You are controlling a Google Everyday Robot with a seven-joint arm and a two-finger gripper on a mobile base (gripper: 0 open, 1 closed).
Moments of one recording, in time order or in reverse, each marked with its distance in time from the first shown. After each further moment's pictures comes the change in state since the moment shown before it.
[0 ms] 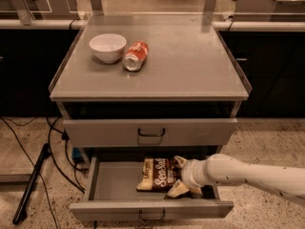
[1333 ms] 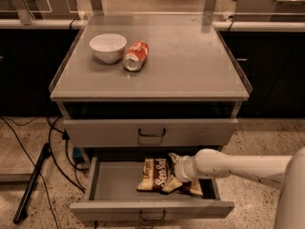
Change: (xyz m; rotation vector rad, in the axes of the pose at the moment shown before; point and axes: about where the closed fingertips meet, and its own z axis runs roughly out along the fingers) arm 0.003 -0.018 0.046 -0.017 0.021 -0.016
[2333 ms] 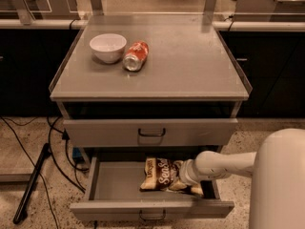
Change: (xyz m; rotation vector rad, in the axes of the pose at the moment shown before) arm 0.059 0.007 0.023 -0.047 0.121 0.066
